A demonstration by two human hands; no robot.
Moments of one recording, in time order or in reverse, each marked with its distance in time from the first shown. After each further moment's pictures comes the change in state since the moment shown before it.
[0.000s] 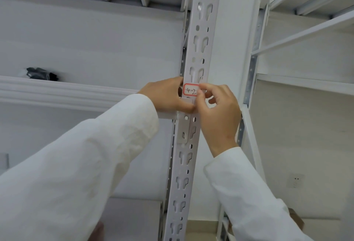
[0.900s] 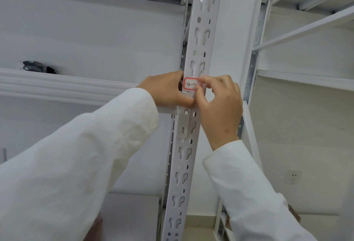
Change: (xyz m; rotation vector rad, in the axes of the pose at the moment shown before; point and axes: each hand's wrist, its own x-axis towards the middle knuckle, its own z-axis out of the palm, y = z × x) left_hand -0.002 0.002 0.001 0.002 0.014 0.007; right_hand 0.000 0.001 0.001 -0.128 0.002 -0.049
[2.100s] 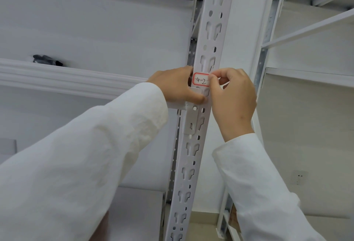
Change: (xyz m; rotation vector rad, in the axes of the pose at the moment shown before) left_hand 0.000 0.000 0.001 0.022 0.035 0.029; right_hand 0.017 -0.011 -0.011 -0.035 -0.148 0.212
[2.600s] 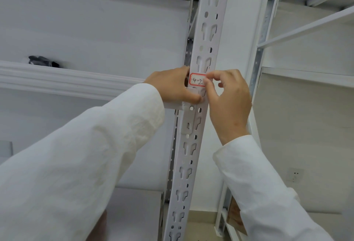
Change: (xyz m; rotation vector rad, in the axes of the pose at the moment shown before) left_hand -0.002 -0.004 0.001 0.018 -0.010 0.005; right_hand -0.008 0.017 0.009 0.018 0.065 -0.198
